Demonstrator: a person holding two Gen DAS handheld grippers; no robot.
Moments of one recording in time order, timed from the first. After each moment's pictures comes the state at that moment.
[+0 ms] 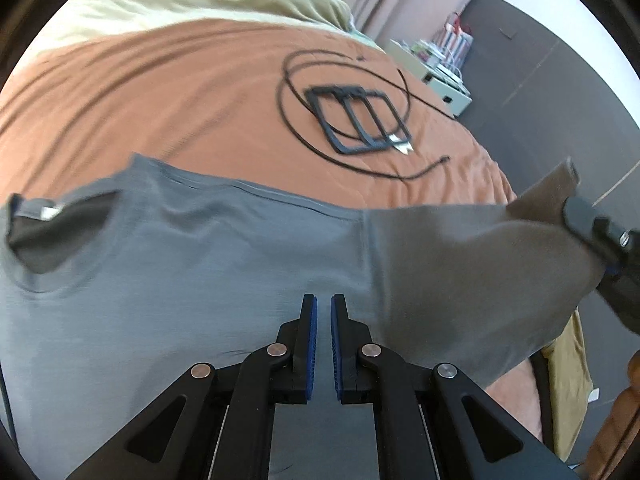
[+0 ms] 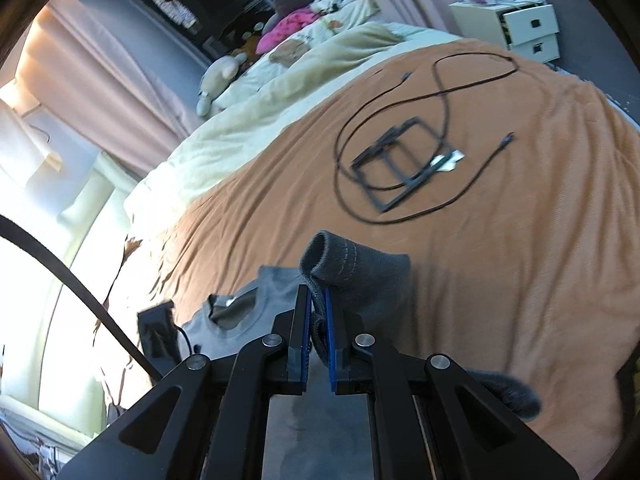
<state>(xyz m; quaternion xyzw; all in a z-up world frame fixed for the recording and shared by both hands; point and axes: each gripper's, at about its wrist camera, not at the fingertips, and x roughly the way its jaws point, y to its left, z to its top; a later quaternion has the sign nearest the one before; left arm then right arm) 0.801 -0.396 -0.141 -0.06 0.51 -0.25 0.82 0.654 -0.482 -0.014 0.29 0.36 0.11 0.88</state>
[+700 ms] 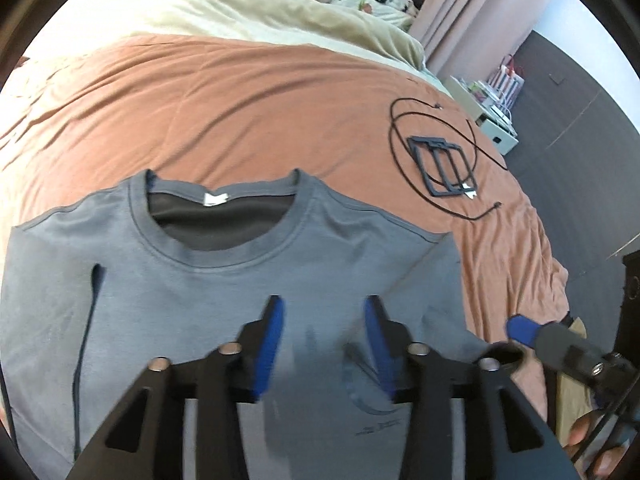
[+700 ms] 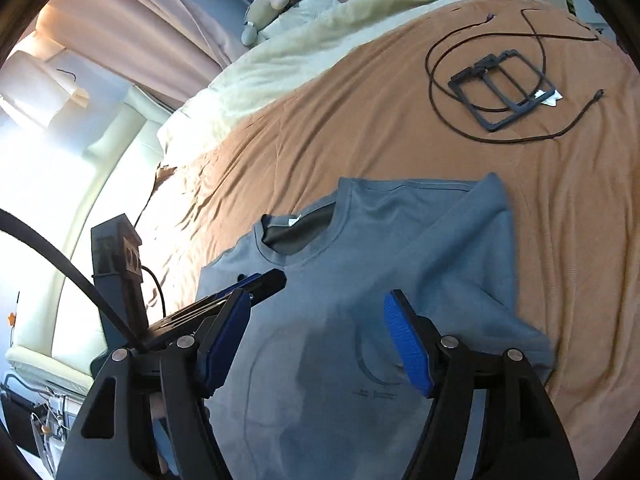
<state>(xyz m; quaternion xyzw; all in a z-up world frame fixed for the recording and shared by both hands) 0.795 -0.279 -0.112 -0.09 0.50 -0.16 0.84 0.708 -0.438 -0.029 0.26 0.43 0.19 0.84</state>
